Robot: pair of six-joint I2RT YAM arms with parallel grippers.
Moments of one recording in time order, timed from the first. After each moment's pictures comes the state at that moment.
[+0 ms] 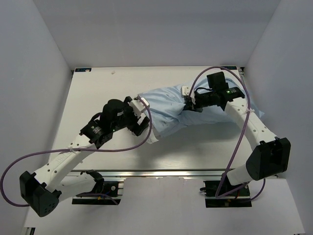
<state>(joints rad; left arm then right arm) -0.64 1.03 0.93 -0.36 0.15 0.23 0.34 1.44 1.29 -0.71 -0.85 -1.12</state>
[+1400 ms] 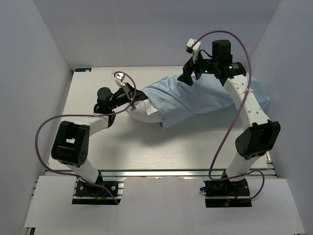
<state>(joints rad) -0.25 1.60 0.85 0.86 0.86 -1.29 0.28 1.75 1.85 -0.68 -0.78 -0.55</state>
